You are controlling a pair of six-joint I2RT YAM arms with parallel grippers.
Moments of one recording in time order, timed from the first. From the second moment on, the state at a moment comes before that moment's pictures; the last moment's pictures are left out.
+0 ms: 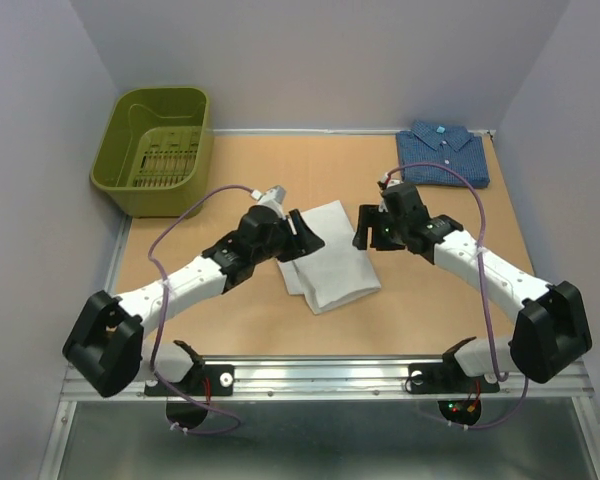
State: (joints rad) left arm -0.67 1.24 0.73 0.03 0.10 -0.89; right arm 0.54 1.35 1.00 -0.46 0.00 0.45
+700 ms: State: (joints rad) left arm -0.71 1.60 0.68 0.00 0.44 -0.74; right arm 0.39 1.32 0.80 -0.21 -0.41 0.54
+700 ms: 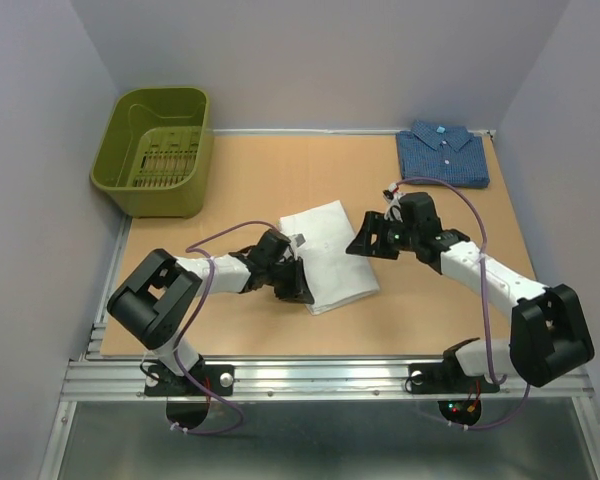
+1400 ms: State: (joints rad) left arm -0.67 1.58 0.62 0.04 0.52 -0.72; right arm 0.34 1.61 0.59 0.15 -0.80 0.61
